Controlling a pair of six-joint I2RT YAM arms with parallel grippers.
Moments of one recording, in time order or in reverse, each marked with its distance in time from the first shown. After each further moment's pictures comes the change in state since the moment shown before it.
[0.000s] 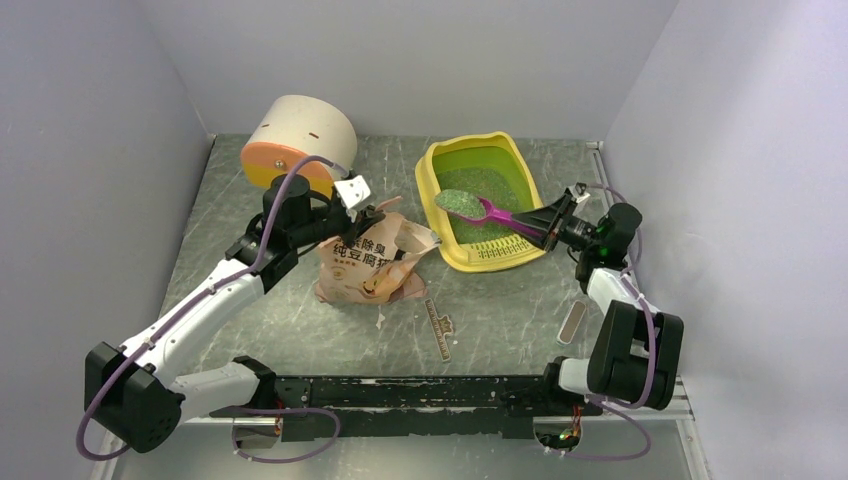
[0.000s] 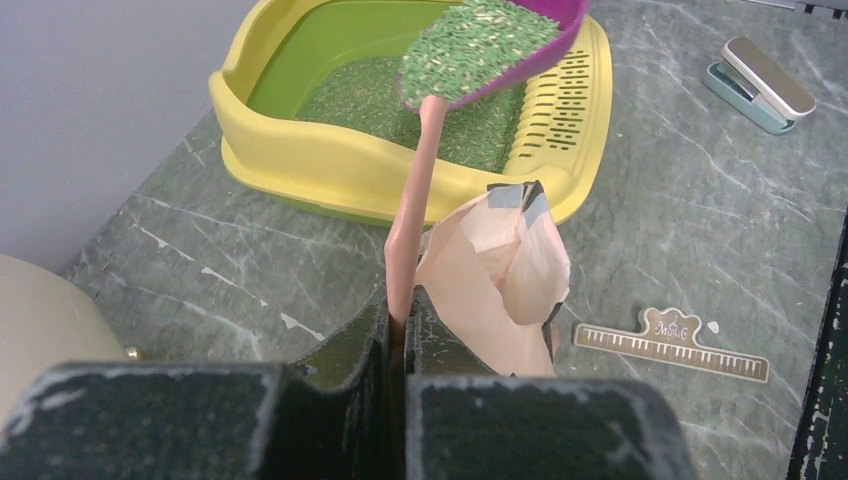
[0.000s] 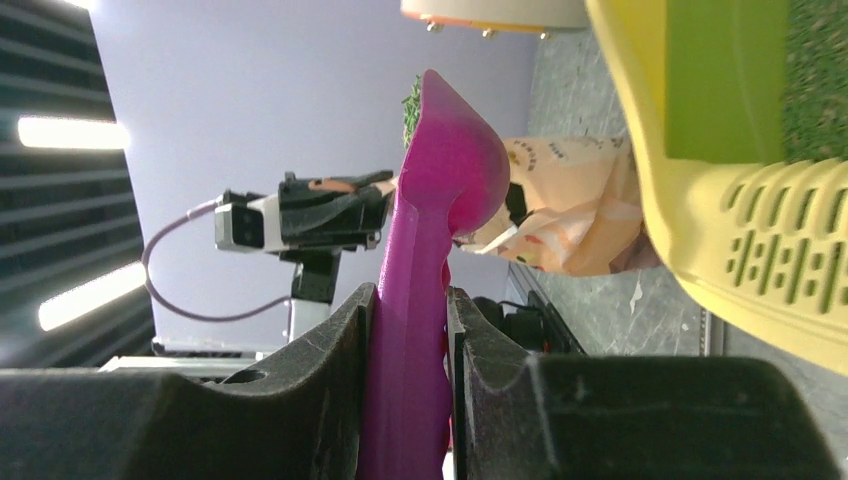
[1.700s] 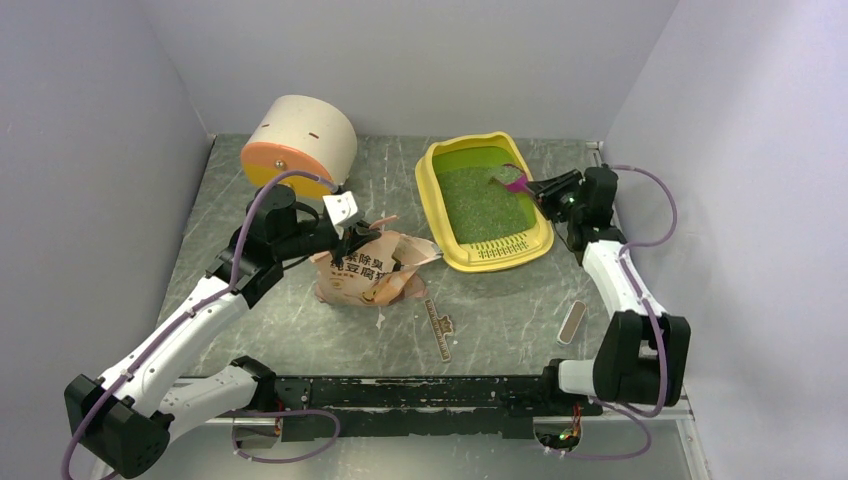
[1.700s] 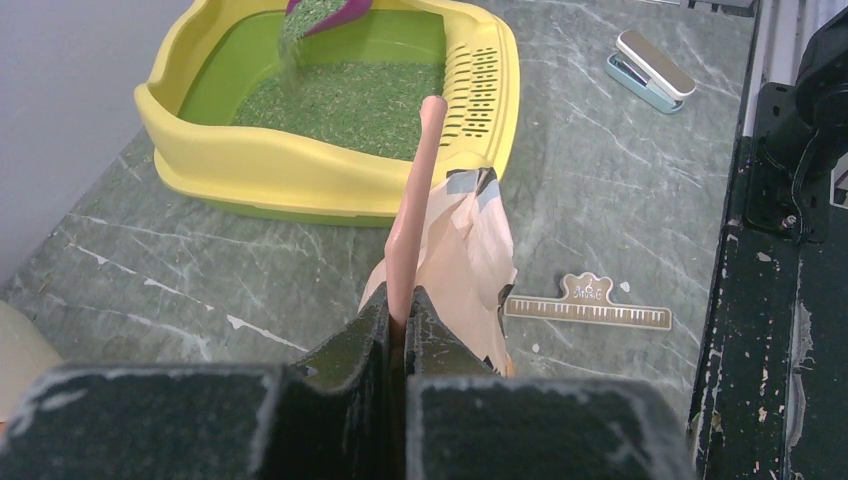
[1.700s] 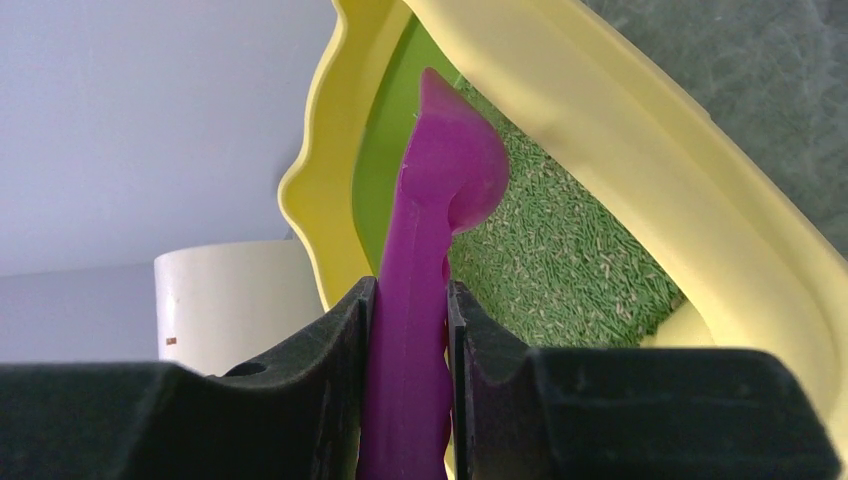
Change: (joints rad) left arm 0.000 -0.132 -0.020 -0.129 0.122 -0.002; right arm 0.185 0.034 0.319 -0.671 1.053 -0.452
